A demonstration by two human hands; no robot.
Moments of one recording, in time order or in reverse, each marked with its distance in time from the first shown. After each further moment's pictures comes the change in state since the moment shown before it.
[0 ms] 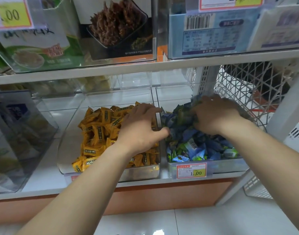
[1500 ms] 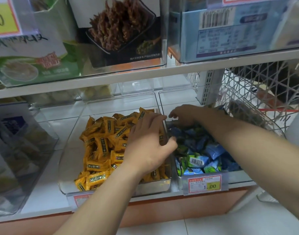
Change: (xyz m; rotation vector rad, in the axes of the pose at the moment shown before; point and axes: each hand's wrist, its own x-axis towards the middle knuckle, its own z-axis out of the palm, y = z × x) left_hand -0.009 -0.006 0.013 -0.077 0.060 0.039; right_hand 0.107 -0.045 0.023 0.243 -0.279 -0.239
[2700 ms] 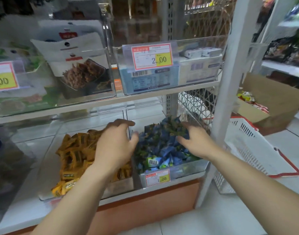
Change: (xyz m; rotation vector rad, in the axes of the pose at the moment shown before) left_hand 0.003 0.059 -0.041 0.075 0.162 -0.022; right_hand -0.182 0.060 0.046 0.561 0.529 0.217
